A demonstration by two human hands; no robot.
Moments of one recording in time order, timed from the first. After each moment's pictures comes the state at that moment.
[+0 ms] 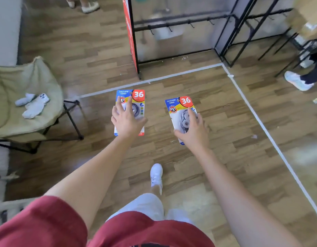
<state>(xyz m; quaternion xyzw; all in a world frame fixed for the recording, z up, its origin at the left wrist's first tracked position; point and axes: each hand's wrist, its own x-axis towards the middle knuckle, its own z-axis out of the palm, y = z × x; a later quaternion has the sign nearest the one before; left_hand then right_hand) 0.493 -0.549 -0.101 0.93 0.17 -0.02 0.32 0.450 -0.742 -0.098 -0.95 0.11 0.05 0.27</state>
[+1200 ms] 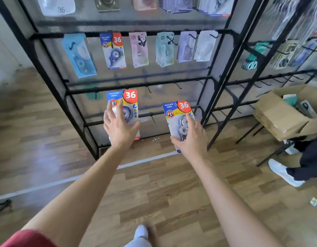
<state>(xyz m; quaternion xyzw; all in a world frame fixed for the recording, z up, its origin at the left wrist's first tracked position) 1.068 -0.897 0.010 0.90 0.14 0.20 0.37 1.036 -1.095 0.005 -0.96 0.04 -0.12 0.26</state>
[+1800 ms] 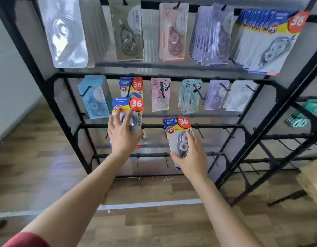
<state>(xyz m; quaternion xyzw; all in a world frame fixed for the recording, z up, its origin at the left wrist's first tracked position) 1.265 -0.870 0.050 0.90 0.15 0.26 0.31 1.257 -1.071 0.022 -0.93 -0.08 -0.13 0.33</state>
